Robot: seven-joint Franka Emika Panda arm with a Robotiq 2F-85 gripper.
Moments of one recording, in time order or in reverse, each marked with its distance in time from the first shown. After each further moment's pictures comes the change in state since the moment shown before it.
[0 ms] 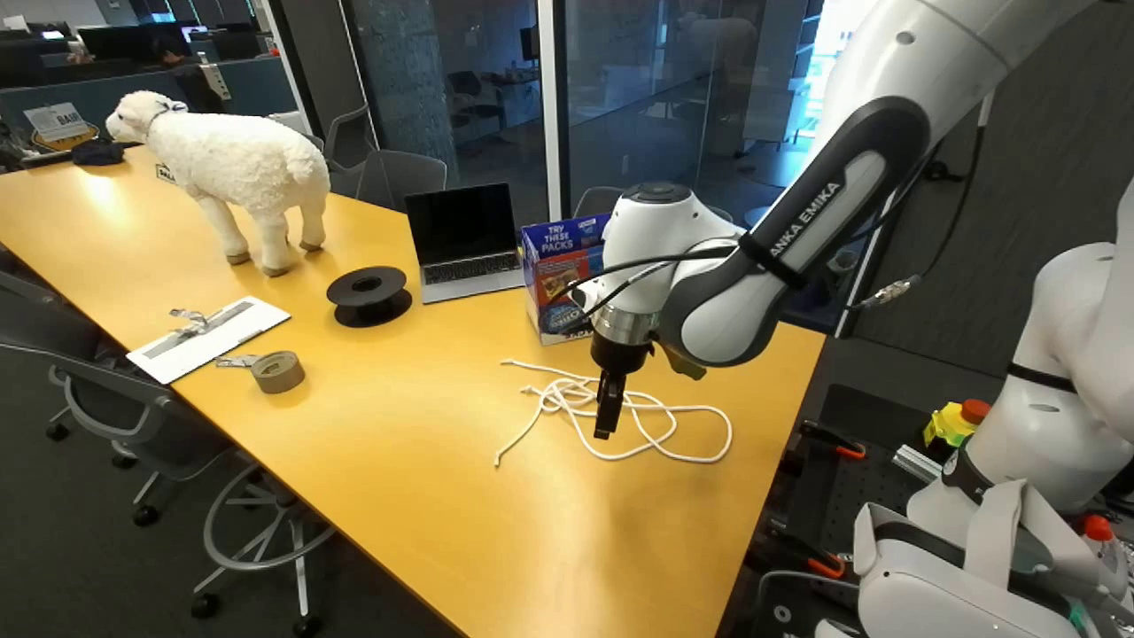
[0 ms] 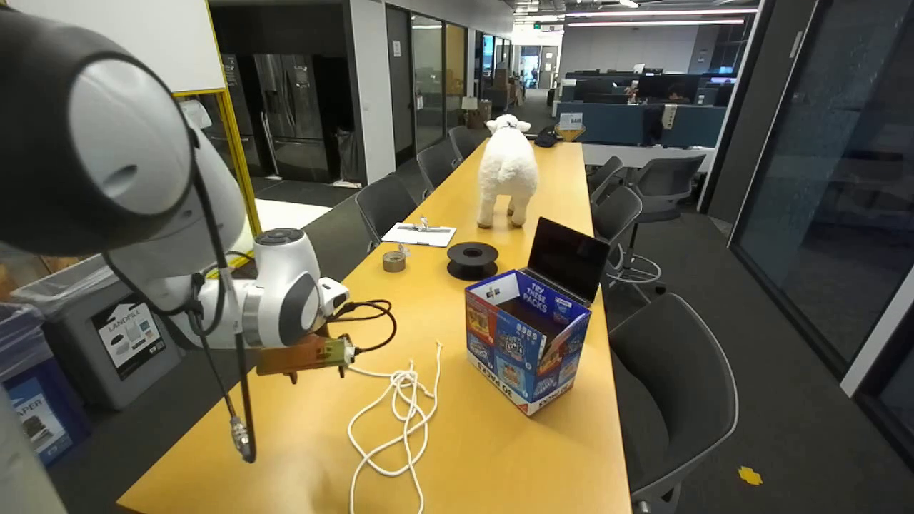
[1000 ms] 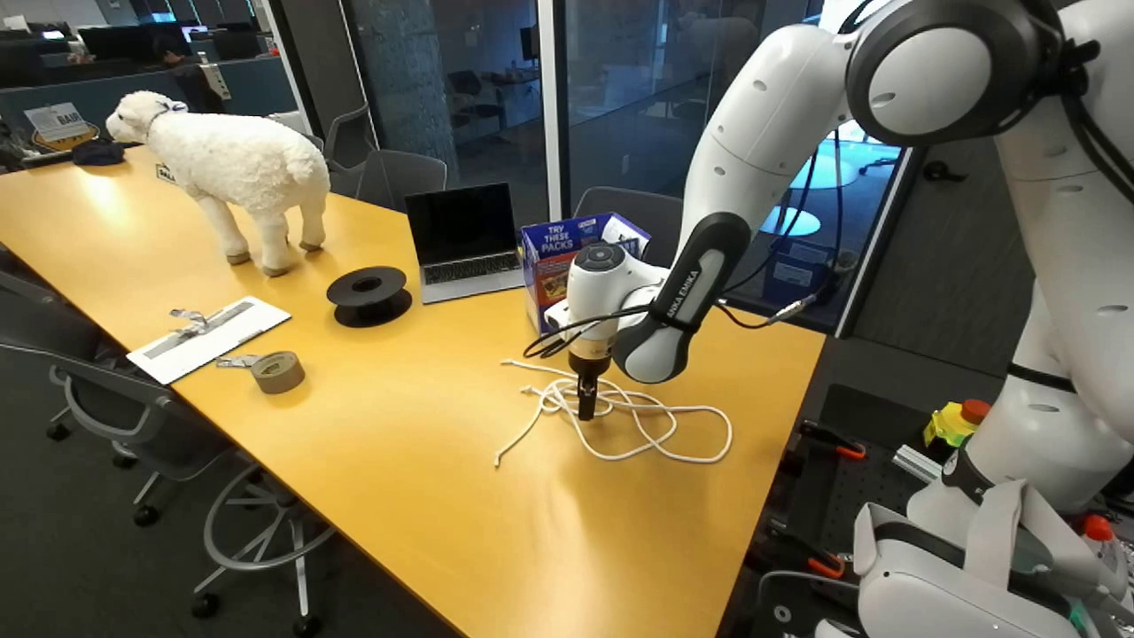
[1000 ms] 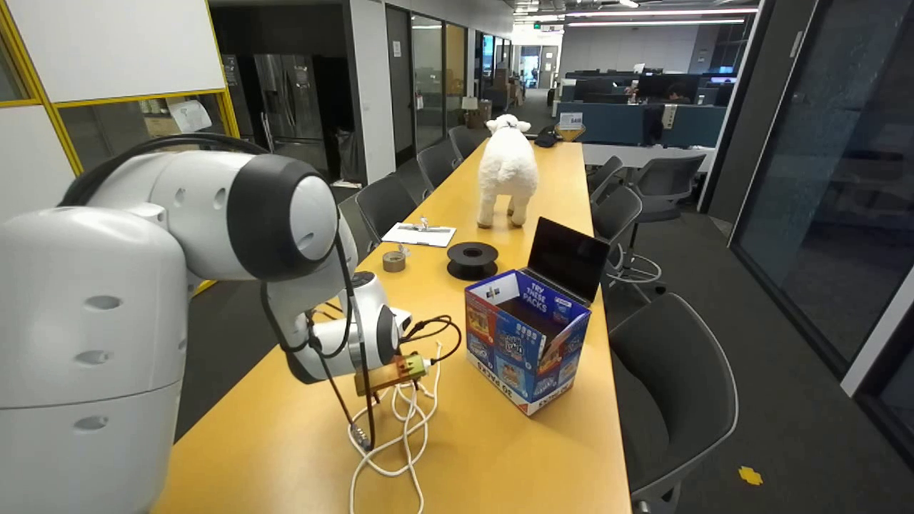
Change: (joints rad) arm 0.002 0.487 -0.239 0.356 -0.327 0.112 0.012
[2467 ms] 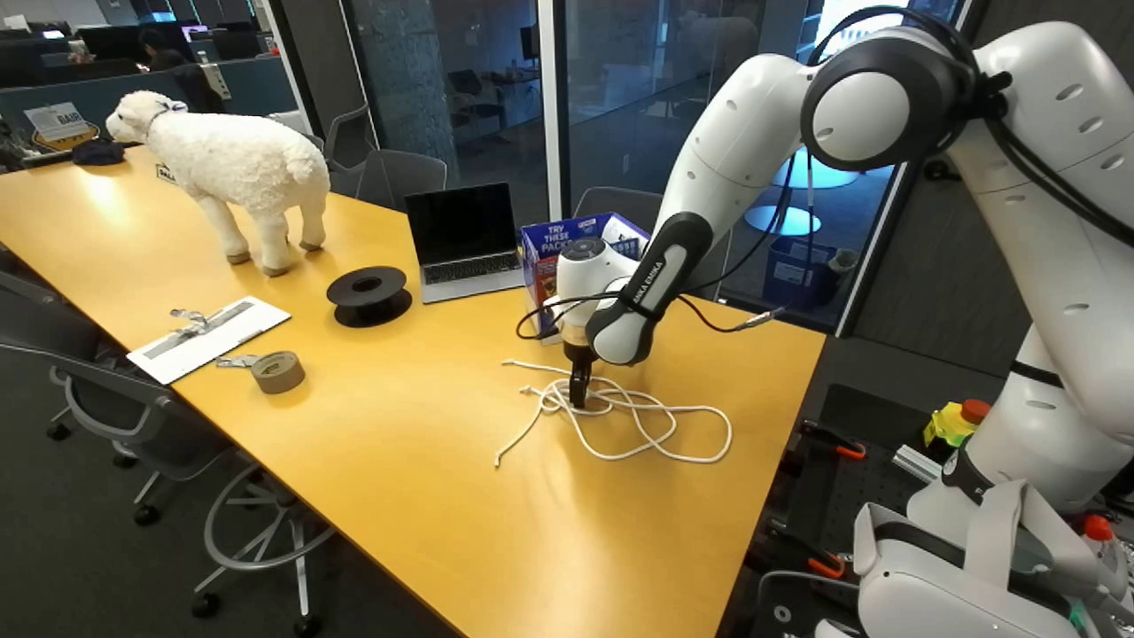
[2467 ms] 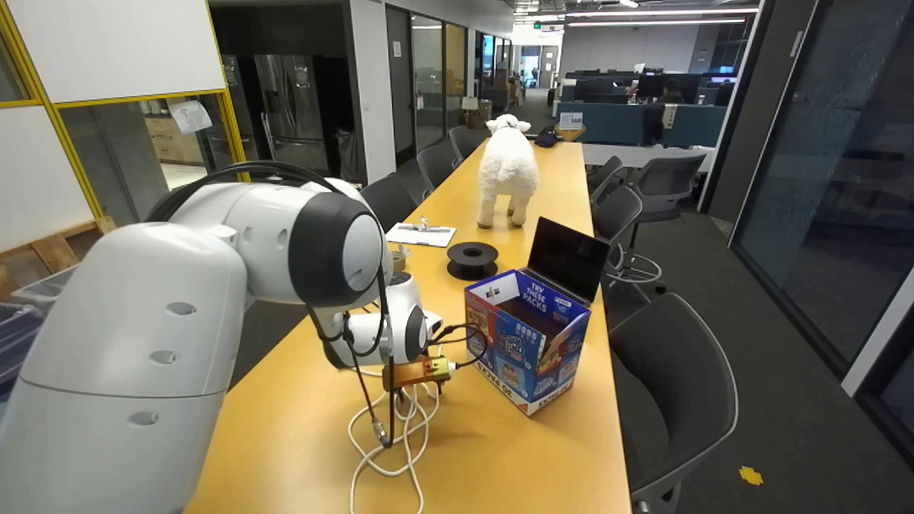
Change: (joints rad) arm -0.139 0.130 0.069 0.194 0.074 -0.123 -0.022
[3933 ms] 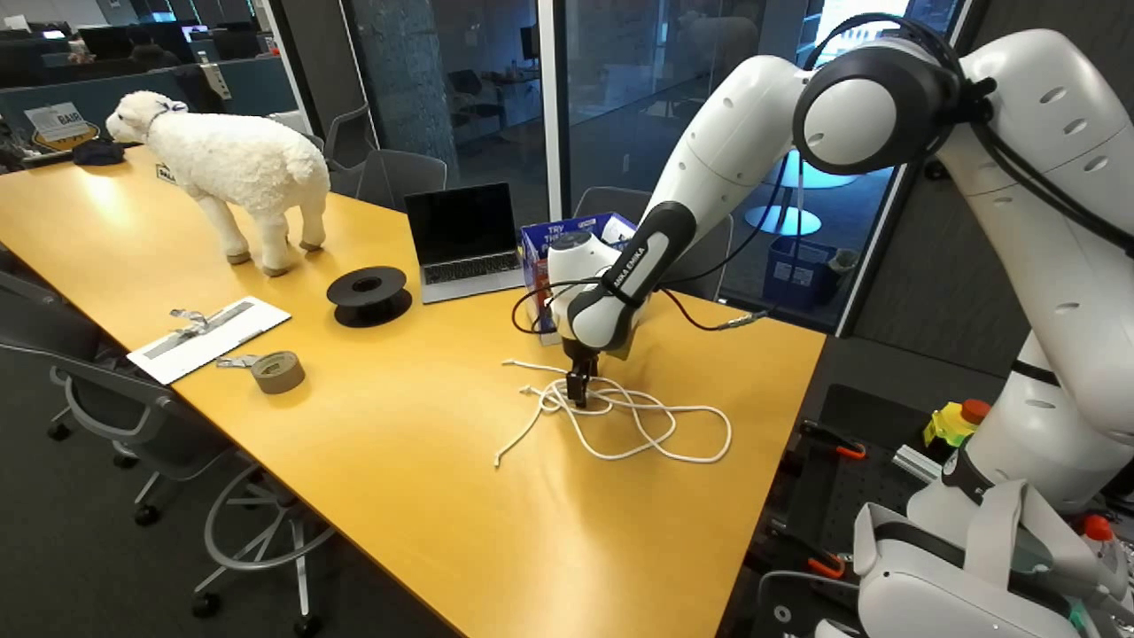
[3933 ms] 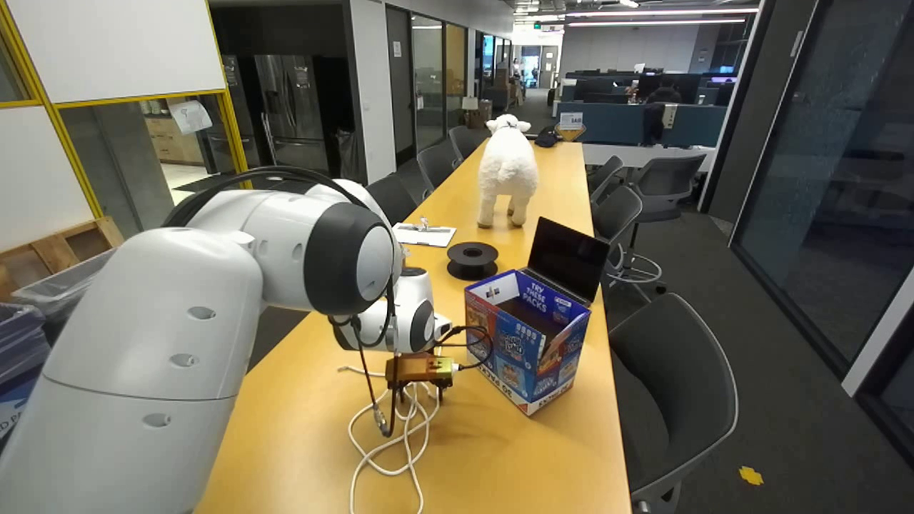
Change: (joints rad) arm -0.044 0.033 0.040 0.095 0.109 -0.184 -0.014
